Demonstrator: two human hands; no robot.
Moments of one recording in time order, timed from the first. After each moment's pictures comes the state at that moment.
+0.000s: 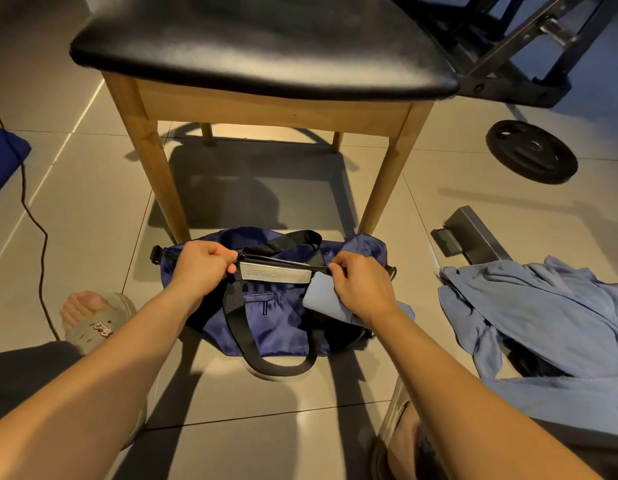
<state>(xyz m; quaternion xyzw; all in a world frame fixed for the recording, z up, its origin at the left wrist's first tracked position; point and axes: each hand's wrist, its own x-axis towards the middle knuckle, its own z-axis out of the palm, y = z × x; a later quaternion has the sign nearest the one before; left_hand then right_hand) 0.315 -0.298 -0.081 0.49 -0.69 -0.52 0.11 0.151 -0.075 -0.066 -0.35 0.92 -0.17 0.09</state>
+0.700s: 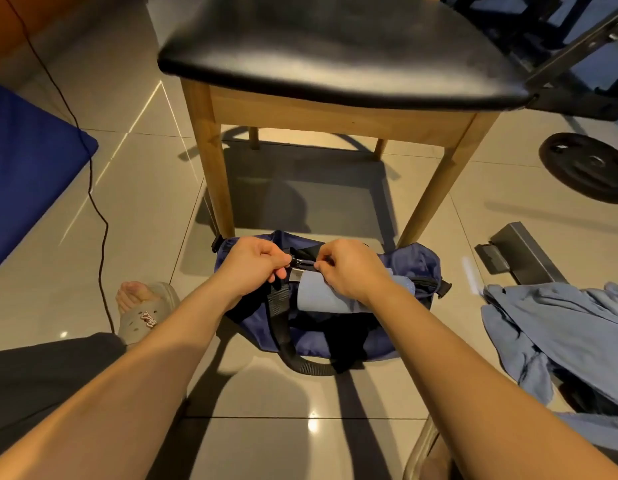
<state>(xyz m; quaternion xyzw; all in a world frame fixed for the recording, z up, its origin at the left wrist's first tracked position) 0.327 -0.291 -0.044 0.40 -0.71 -0.58 0.07 0.176 -0.159 -0.041 -0.48 0.85 -0.12 0.17</state>
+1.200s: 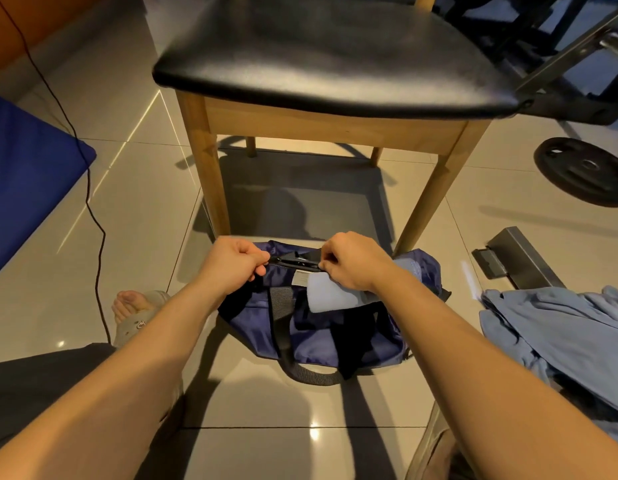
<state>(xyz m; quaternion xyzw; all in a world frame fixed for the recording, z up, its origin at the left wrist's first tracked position) 0.332 -0.310 -0.040 0.46 -0.70 -0.53 0.10 0.152 -0.167 -0.022 -0.54 0.82 -0.06 0.17</state>
